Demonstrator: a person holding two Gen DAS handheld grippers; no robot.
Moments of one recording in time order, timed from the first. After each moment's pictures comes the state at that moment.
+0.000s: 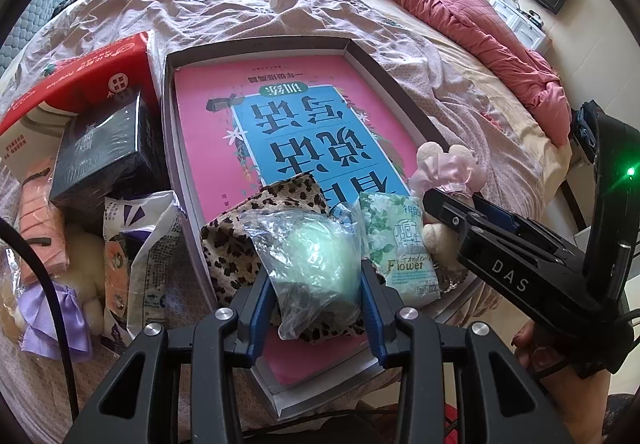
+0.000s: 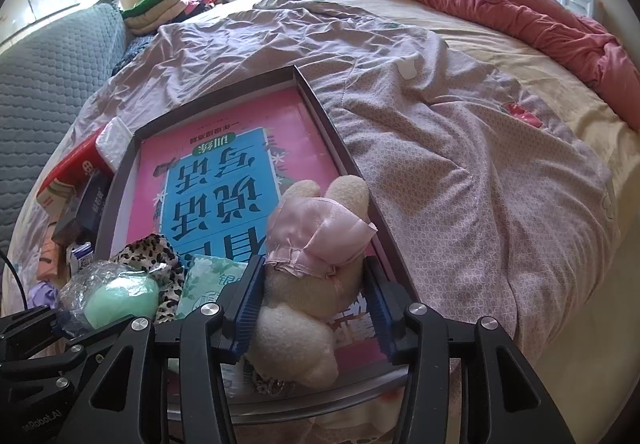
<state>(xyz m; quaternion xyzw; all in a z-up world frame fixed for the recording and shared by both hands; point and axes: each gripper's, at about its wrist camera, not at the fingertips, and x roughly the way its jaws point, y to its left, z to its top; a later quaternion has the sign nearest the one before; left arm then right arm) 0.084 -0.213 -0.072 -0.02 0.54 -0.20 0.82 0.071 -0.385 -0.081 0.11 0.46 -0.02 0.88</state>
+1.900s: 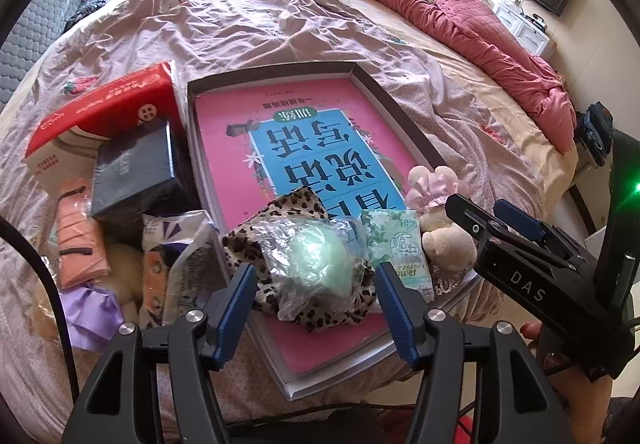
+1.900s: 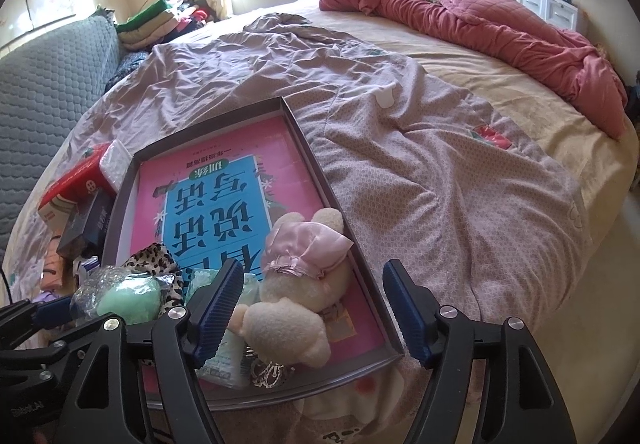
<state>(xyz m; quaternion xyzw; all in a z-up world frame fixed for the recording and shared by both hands) 0.075 -0.204 -0.043 0.00 0.52 -0.18 0.84 0.056 -0.389 -0.054 0.09 0.43 -0.05 0.90</state>
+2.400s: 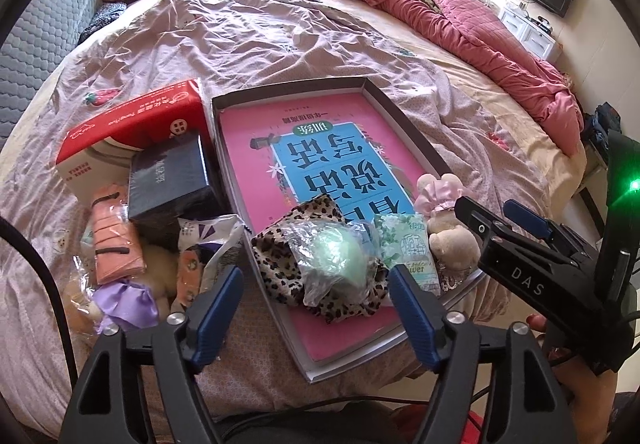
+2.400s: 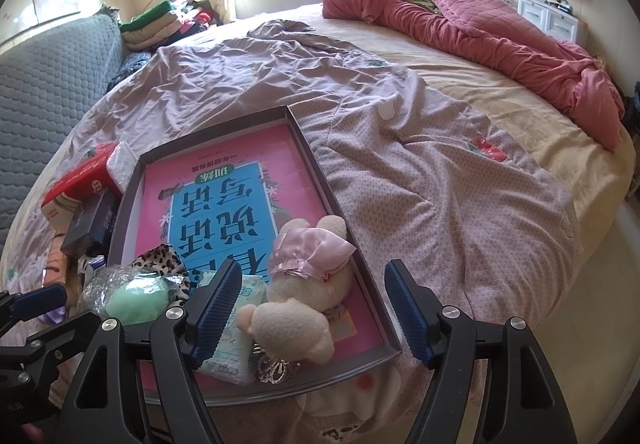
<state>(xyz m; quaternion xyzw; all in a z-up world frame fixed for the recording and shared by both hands) 0.063 -0.193 -0.026 0.01 0.50 -0.16 0.85 0.051 -0.382 -0.044 0.08 0.42 -0.05 0.90</state>
